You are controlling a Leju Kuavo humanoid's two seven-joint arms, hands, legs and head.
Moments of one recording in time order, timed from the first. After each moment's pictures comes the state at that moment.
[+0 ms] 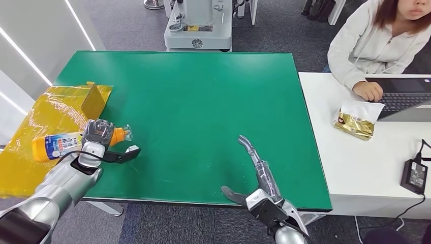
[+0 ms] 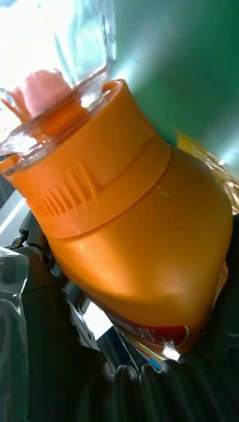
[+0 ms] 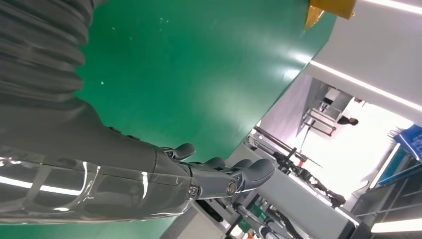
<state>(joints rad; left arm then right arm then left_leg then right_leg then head) -0.79 0.27 -0.77 -0.26 -1.39 0.17 0.26 -0.07 -0.04 0.52 -1.50 0.35 -0.15 -0.41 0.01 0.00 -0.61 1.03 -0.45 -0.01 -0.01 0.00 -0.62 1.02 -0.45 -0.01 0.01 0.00</state>
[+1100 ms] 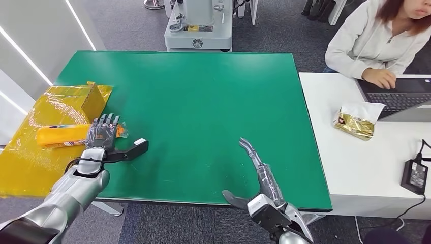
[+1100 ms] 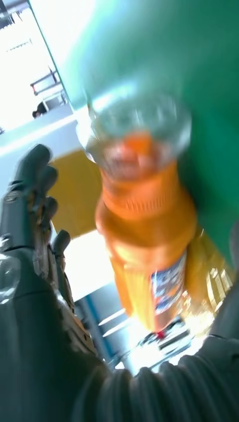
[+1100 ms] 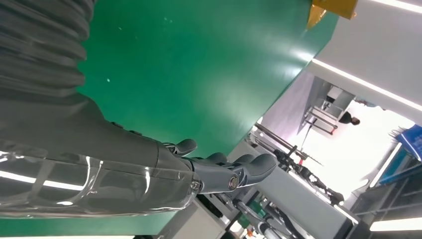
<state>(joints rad) -0.71 0.19 -0.53 -0.25 -1.18 0.43 0.11 -0.02 -0.06 0.52 -1.57 0.37 -0.14 -0.38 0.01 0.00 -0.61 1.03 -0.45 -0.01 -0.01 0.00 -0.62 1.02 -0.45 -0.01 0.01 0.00</state>
